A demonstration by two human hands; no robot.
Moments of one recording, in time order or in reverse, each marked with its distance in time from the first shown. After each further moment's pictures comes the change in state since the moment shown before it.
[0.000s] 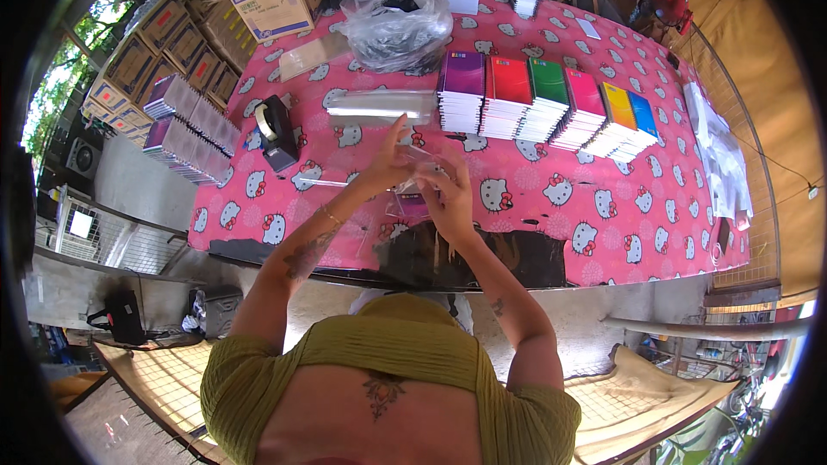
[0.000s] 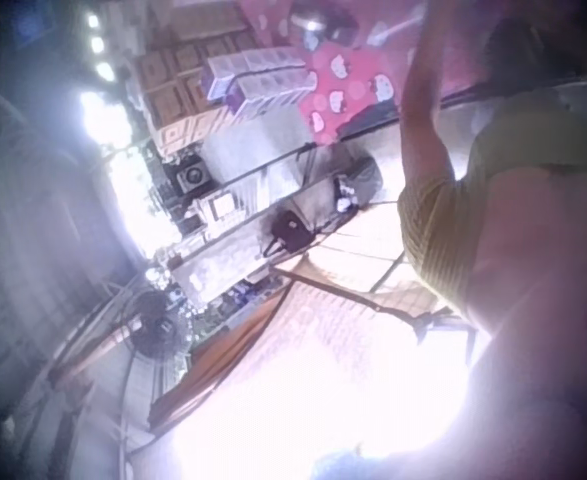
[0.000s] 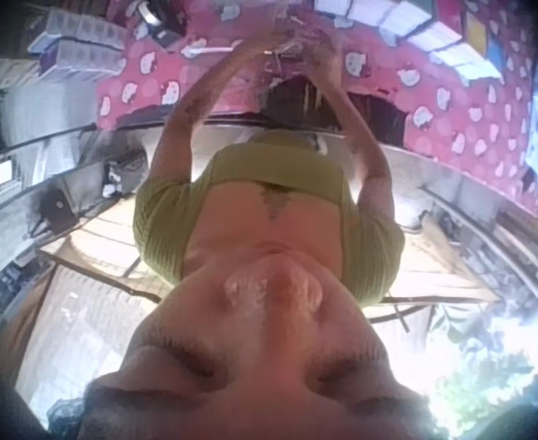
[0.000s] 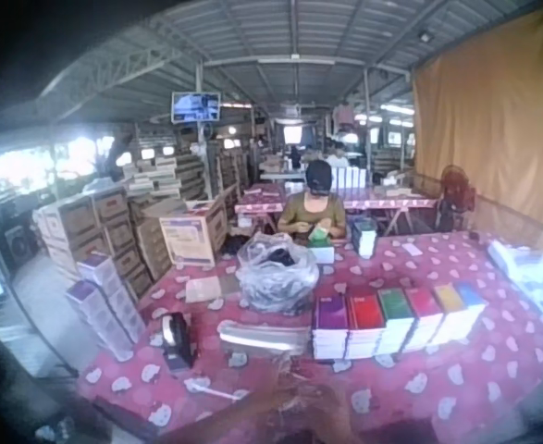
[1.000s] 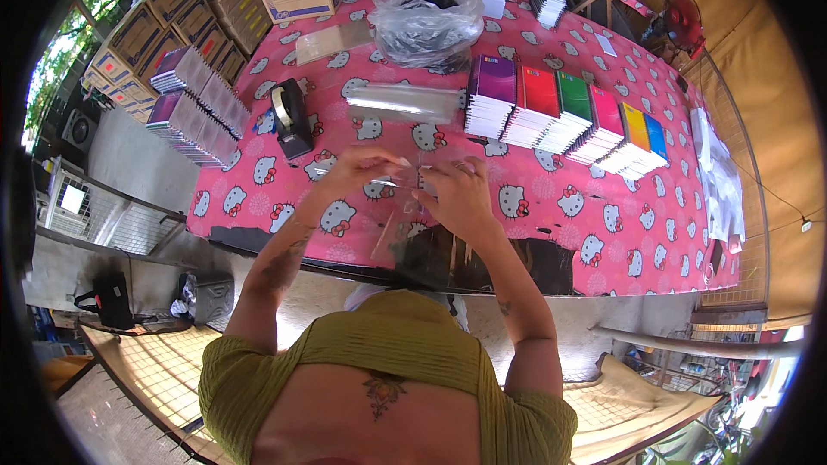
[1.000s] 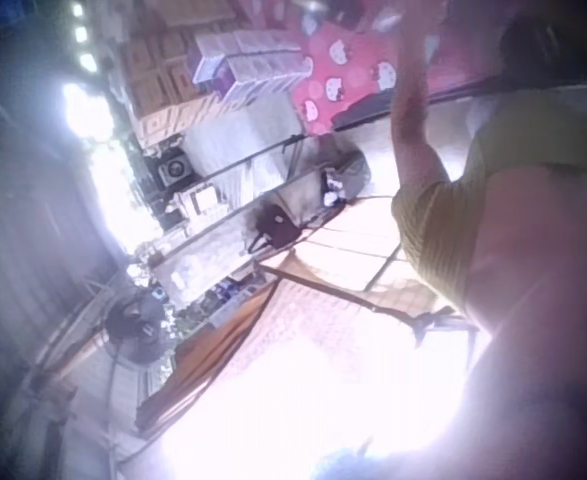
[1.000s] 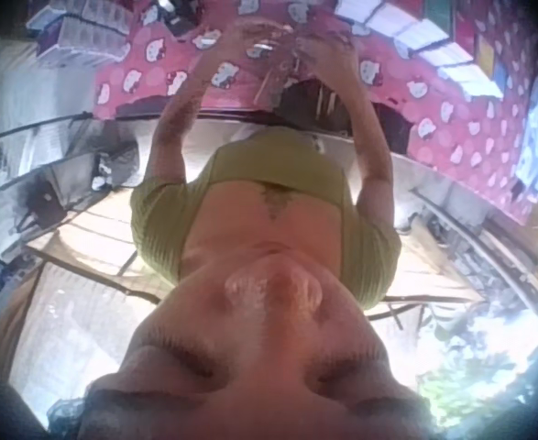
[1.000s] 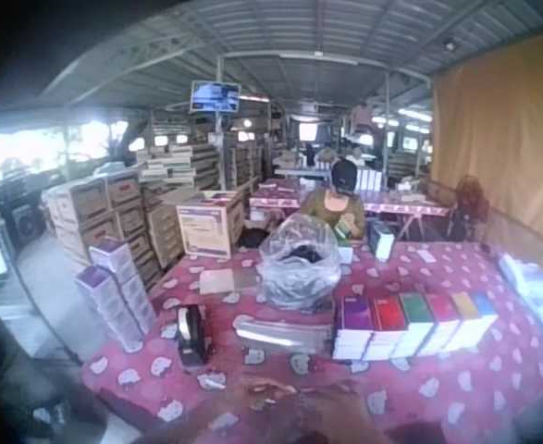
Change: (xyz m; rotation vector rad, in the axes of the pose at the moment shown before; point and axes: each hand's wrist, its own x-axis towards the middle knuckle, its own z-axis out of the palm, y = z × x) left_hand -0.053 0.039 -0.081 0.047 -0.147 0.113; right_hand 0.041 -0.065 0.002 -0.634 -0.420 -0.216
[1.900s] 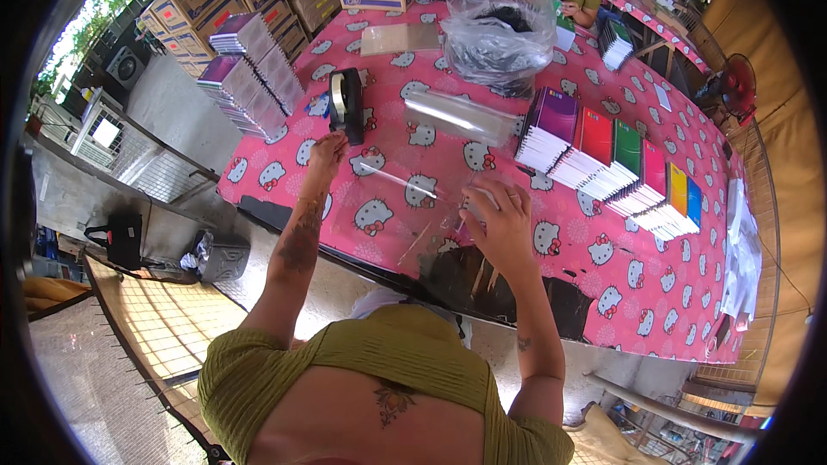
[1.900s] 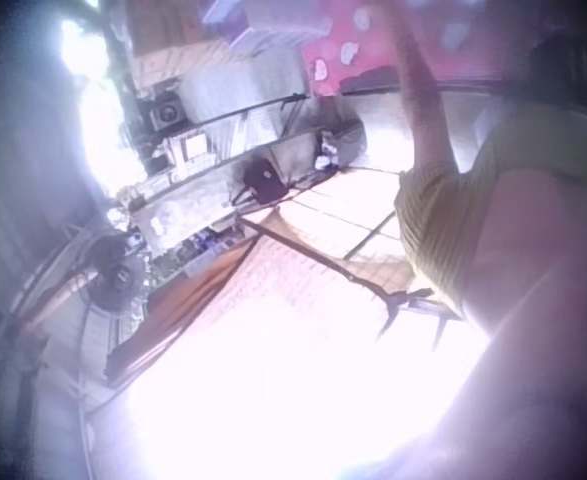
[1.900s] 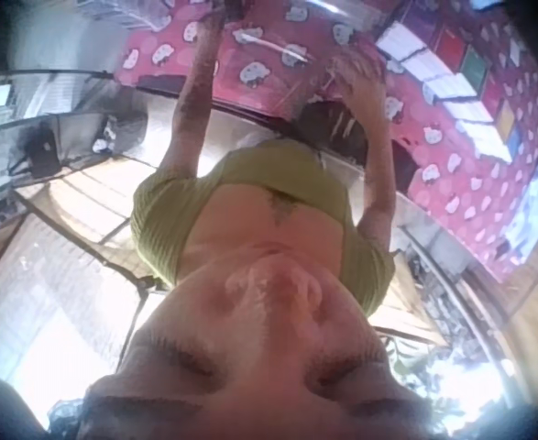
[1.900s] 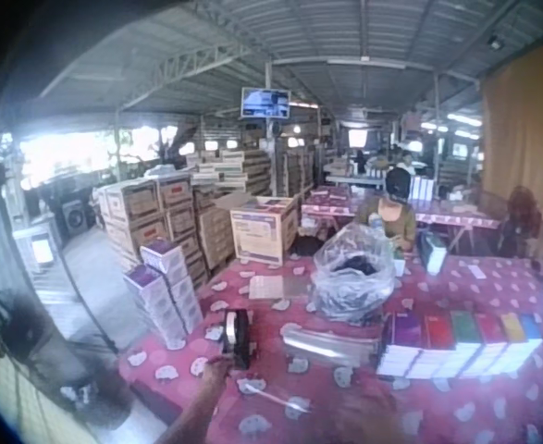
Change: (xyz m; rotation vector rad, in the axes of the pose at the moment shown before) left_hand -0.094 -0.116 -0.159 -0.103 1.276 -0.419; right_hand 0.003 -0.005 -0.004 0.135 0.114 -0.119
